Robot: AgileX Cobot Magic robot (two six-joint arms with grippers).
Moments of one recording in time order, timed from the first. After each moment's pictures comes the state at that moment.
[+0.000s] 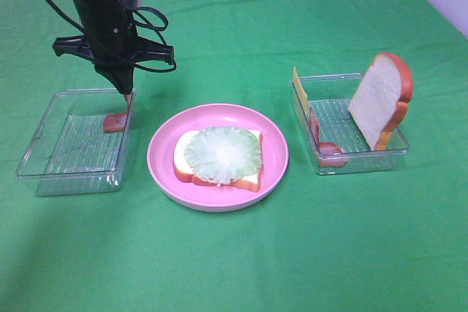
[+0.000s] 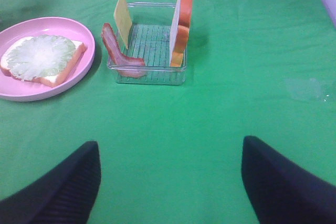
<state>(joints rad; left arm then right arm) -0.36 2.28 -1.92 0.06 1.07 -0.33 -0.01 0.00 -0.51 0.17 1.07 -0.16</state>
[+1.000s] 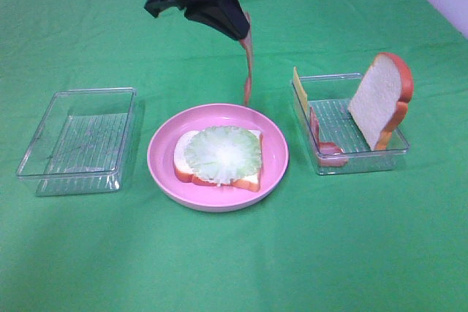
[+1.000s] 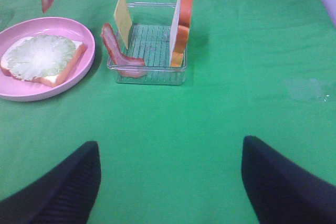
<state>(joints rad) -0.48 2.12 -1.96 -0.63 1.07 0.09 -0.01 0.00 -0.51 0.17 1.07 -0.16</state>
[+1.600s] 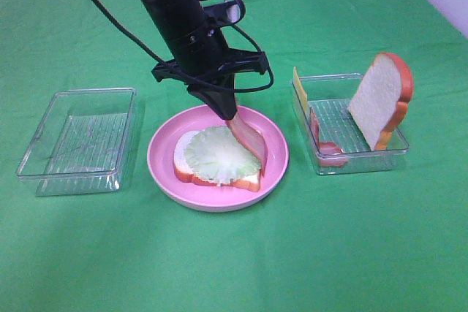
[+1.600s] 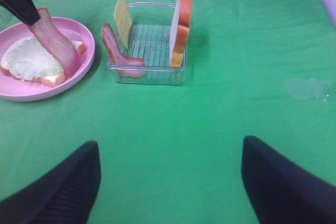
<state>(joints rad) -0.54 2.29 -1.96 -0.40 1.13 -0.01 -0.01 0.00 -0.51 0.17 1.07 -0.16</state>
